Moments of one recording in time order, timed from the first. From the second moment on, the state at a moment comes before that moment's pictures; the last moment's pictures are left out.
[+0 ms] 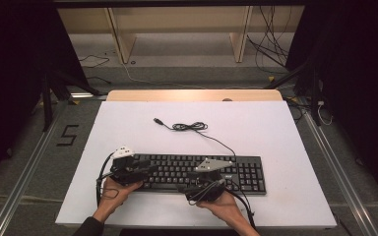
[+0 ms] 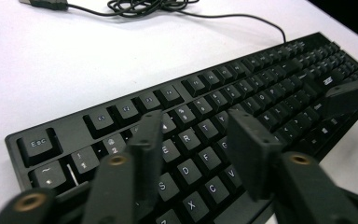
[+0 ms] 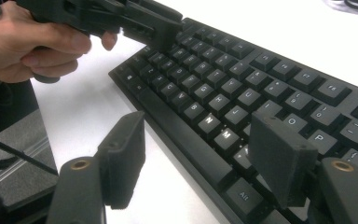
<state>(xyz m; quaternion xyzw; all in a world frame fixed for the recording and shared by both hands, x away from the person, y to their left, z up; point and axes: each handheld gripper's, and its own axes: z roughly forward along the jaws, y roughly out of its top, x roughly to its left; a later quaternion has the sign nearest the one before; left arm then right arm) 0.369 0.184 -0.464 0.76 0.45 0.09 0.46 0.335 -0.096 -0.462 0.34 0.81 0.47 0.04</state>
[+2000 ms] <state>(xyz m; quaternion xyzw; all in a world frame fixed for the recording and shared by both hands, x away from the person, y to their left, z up) 0.388 0.164 -0.475 0.79 0.44 0.09 0.42 0.328 -0.106 -0.459 0.34 0.81 0.48 0.05</state>
